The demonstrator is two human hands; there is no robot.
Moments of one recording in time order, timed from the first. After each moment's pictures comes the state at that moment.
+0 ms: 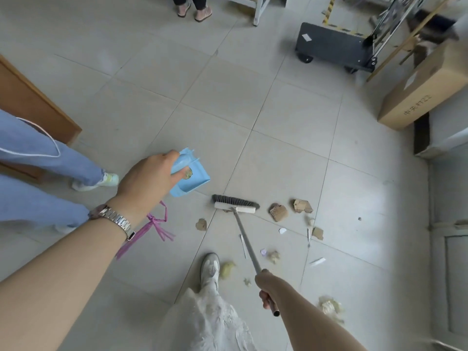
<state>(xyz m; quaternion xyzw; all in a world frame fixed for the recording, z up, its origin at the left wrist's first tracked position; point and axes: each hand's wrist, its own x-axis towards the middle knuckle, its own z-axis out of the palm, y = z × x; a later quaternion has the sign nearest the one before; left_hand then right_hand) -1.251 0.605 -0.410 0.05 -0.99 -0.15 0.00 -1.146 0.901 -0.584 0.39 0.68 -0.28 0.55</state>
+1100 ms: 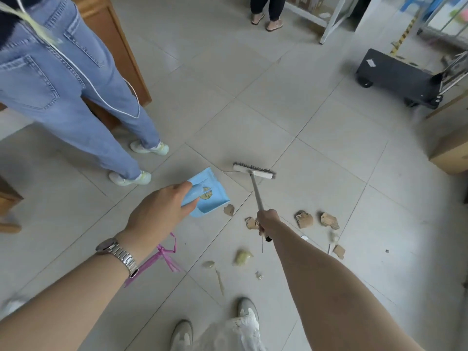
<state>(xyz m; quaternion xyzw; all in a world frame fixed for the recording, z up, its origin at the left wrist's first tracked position) -1.032 0.585 -0.408 0.16 -0.98 -0.15 0.03 -1.178 0.791 -0.560 0.22 0.81 -0.34 0.41</state>
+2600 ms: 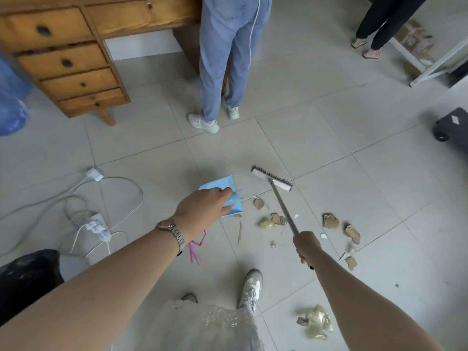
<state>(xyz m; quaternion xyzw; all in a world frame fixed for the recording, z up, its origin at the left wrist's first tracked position) -0.725 0.693 -0.424 0.23 -0.97 -0.10 -0.05 -0.928 0.908 -0.527 0.01 0.91 -0.10 0.41</state>
